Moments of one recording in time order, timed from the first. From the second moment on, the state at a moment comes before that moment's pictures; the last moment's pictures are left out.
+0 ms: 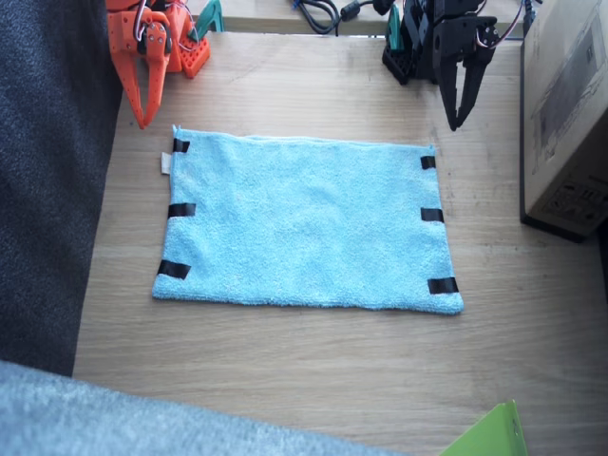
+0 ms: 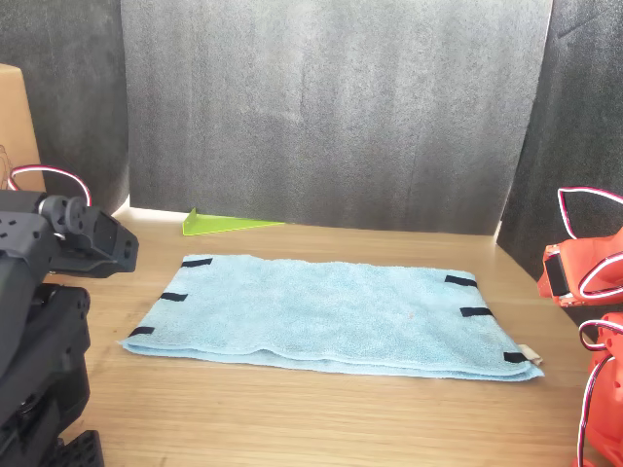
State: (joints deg) arm 0 85.3 181.4 159.5 74.6 91.6; arm 1 93.3 179.7 160.3 71.0 84.3
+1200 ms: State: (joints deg) arm 0 88.5 121.2 121.2 77.9 96.7; arm 1 99.8 84.0 94.2 84.3 82.8
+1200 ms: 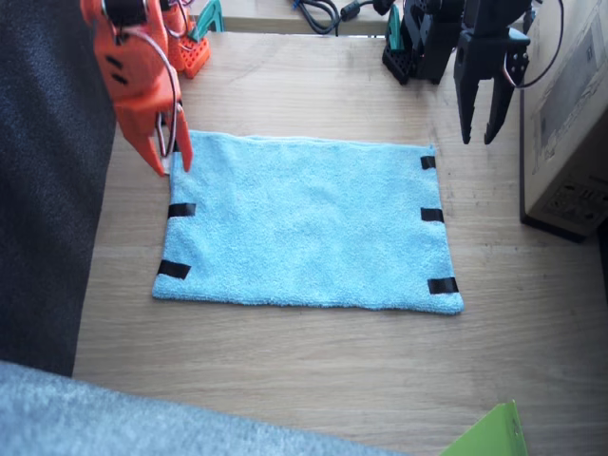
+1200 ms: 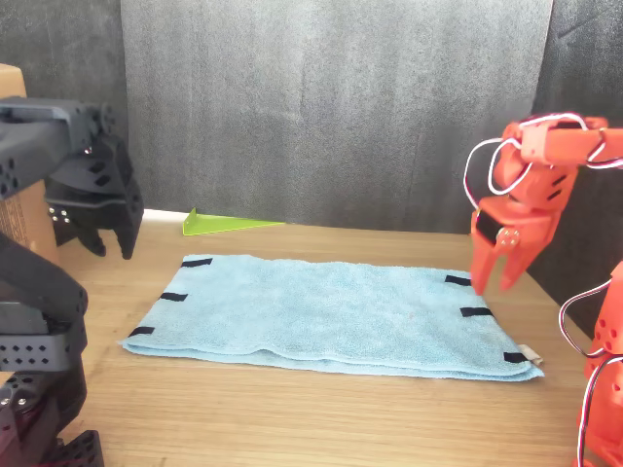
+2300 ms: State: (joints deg) arm 0 87.4 127.9 125.3 80.6 97.7; arm 1 98.6 76.5 101.1 78.0 82.3
